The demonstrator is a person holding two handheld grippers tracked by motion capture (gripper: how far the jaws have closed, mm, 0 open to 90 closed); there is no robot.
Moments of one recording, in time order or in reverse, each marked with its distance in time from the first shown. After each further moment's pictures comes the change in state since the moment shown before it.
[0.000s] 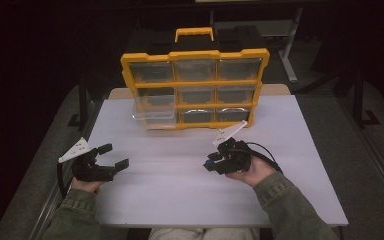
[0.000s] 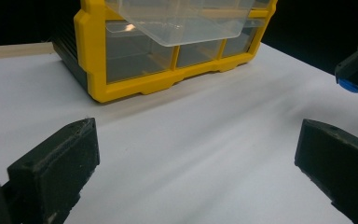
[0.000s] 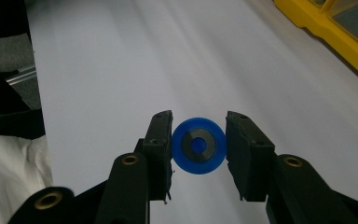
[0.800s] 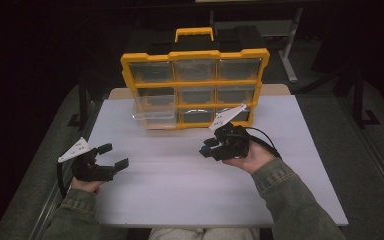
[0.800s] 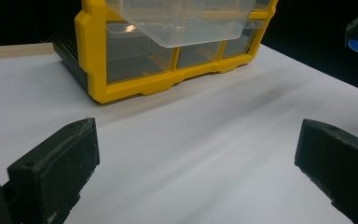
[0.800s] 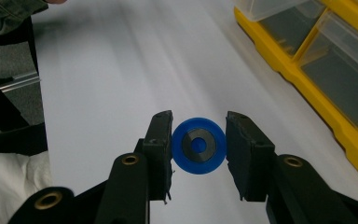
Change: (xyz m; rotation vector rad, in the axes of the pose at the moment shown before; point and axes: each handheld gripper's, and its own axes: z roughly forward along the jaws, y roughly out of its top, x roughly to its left) left arm 0.001 0.000 0.000 -0.005 -0.002 -0.002; right arm -0.004 0.037 -0.023 -0.042 -0.021 -0.044
